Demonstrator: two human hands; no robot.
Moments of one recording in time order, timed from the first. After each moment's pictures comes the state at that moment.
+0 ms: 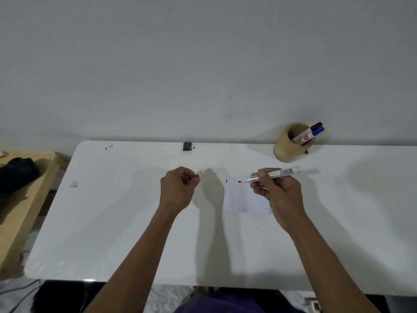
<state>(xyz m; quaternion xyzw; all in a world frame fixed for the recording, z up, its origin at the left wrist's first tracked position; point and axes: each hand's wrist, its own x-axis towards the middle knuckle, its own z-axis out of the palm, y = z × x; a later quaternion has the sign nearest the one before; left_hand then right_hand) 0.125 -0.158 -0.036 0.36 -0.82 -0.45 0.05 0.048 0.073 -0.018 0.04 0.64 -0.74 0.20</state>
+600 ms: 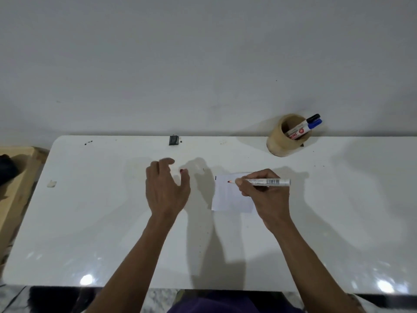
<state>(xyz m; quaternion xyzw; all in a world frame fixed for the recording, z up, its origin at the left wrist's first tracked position) 0.115 -0.134 -0.056 0.36 -0.89 -0.26 0.13 0.042 0.072 -0.048 0.05 0.69 -0.71 0.16</state>
